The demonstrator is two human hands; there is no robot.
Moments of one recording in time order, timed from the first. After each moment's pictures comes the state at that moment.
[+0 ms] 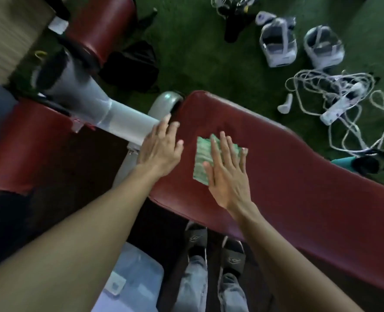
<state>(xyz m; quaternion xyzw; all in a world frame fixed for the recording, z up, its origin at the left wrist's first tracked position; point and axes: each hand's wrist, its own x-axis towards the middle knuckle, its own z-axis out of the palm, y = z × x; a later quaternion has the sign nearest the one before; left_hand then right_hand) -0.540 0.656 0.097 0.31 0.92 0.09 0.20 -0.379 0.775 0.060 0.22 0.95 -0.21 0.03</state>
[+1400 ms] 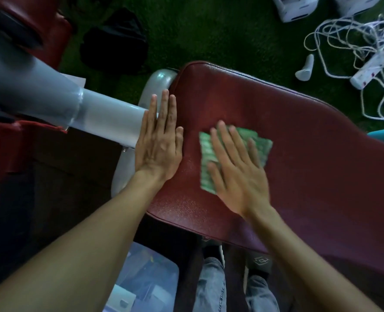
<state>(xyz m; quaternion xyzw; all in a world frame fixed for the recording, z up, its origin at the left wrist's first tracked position) -0.552 0.663 0.003 0.39 0.92 0.07 0.04 -0.381 0.781 0.002 0.21 0.97 -0.14 0.00</state>
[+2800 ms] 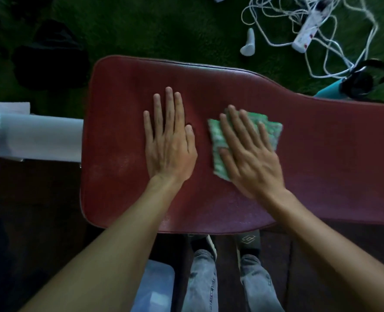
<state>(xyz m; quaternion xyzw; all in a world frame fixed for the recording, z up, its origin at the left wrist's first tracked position) -0.444 0.763 -0.009 0.41 0.91 0.04 0.05 -0.277 0.860 -0.014 0.30 0.95 -0.11 -0.01</state>
